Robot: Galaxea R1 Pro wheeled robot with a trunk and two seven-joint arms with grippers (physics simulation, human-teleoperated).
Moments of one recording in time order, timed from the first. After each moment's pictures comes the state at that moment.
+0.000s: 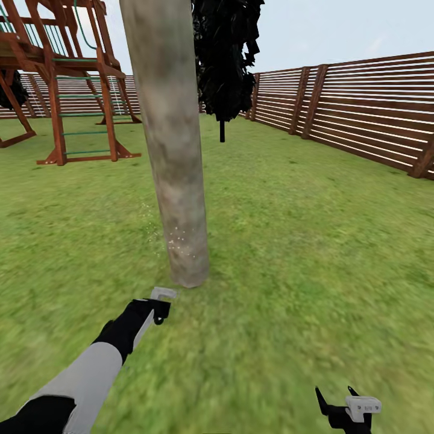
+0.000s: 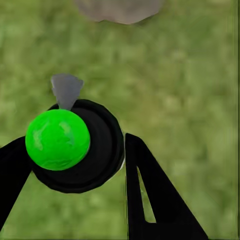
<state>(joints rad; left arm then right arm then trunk) -0.80 -0.03 -0.07 -0.54 -0.10 0.47 -0.02 -0.34 -0.13 -0.76 -0.24 0.47 -0.77 0.33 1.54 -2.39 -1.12</state>
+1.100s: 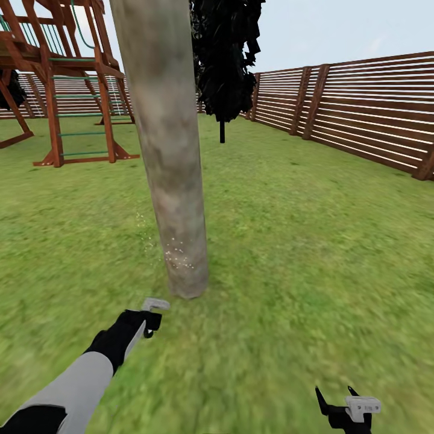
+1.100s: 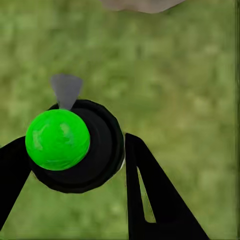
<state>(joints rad) -0.76 0.01 -0.07 -0.51 -0.11 0.48 -0.01 -0.34 -0.13 -0.76 -0.24 0.47 -0.77 0.33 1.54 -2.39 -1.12</state>
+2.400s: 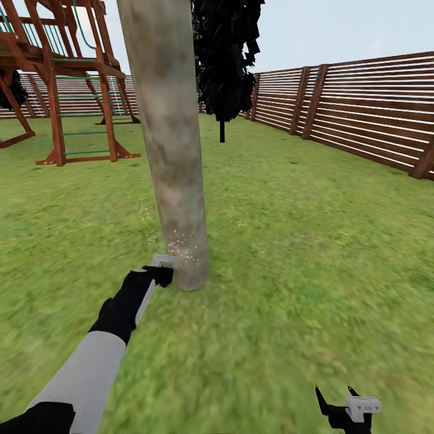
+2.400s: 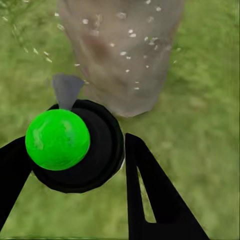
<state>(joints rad) -0.81 -0.07 -0.03 -0.90 -0.11 0.61 -0.02 -0.34 -0.13 -0.76 -0.24 0.47 -0.77 0.33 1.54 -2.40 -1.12</state>
